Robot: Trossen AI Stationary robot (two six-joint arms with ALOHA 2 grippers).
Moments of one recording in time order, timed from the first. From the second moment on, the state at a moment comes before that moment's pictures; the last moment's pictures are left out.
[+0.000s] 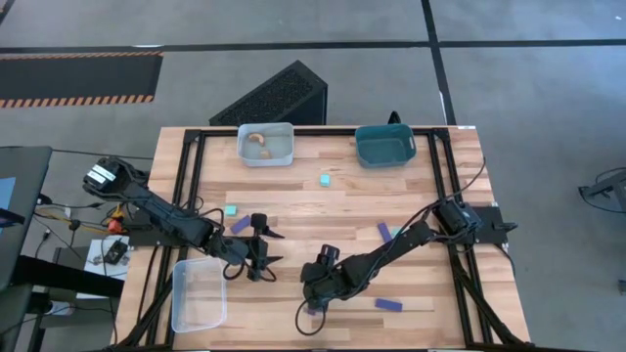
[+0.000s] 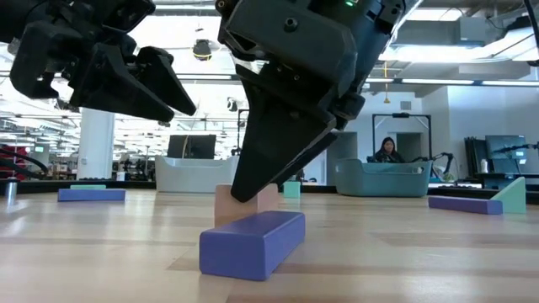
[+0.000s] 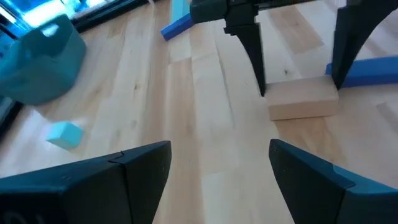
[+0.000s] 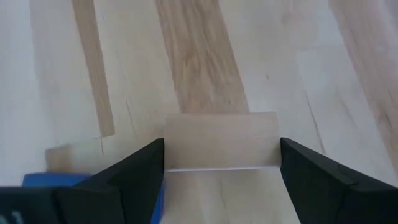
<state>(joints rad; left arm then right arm) -0.47 1.36 0.51 0.25 -0.49 0.04 0.46 2.18 1.59 -0.54 0.38 0.61</state>
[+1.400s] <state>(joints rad) -0.17 1.64 0.52 0.83 0.07 -0.50 0.52 2.18 1.63 -0.59 1.06 0.28</state>
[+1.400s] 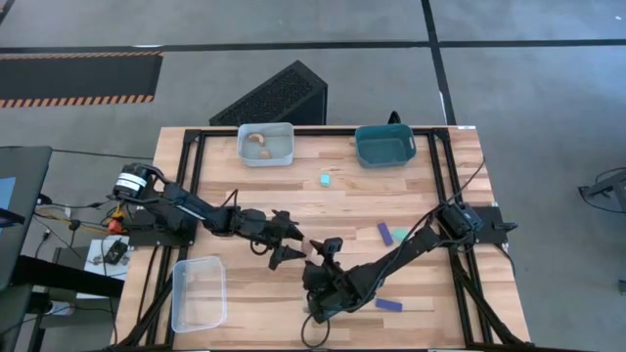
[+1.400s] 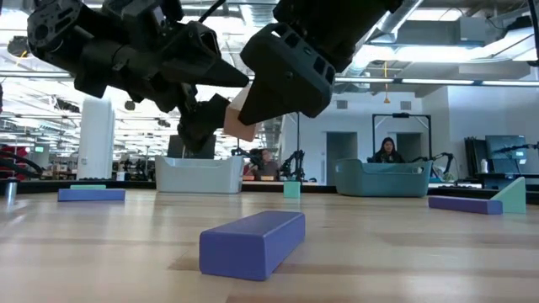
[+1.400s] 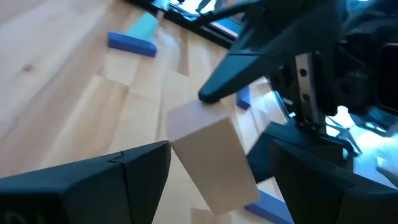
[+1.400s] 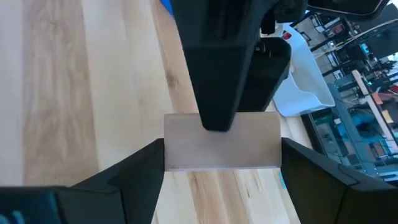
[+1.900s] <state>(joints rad) -0.16 1.64 0.52 0.82 0.02 -0.57 0.51 2.18 1.63 -0.60 1.08 0.20</state>
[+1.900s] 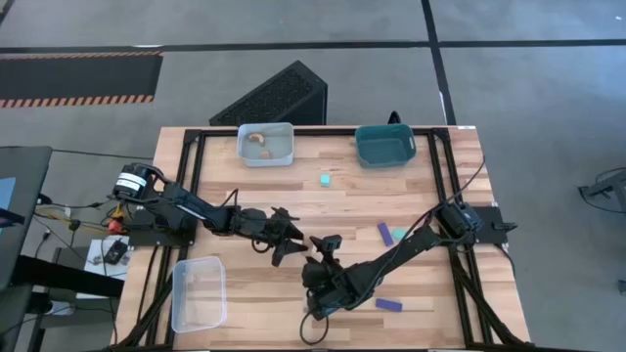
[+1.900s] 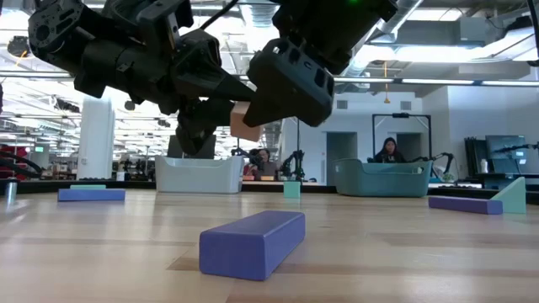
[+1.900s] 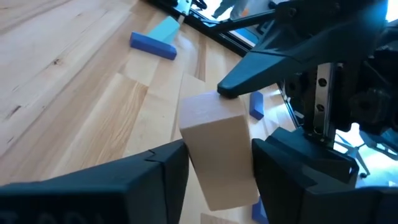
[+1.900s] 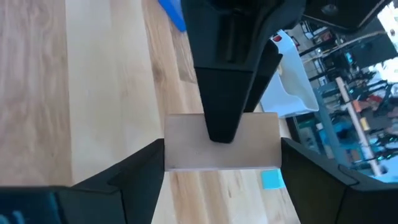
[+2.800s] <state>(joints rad) -0.13 1.63 0.52 0.83 -0.05 -0.56 0.47 2.18 1.63 -0.58 1.16 0.14</state>
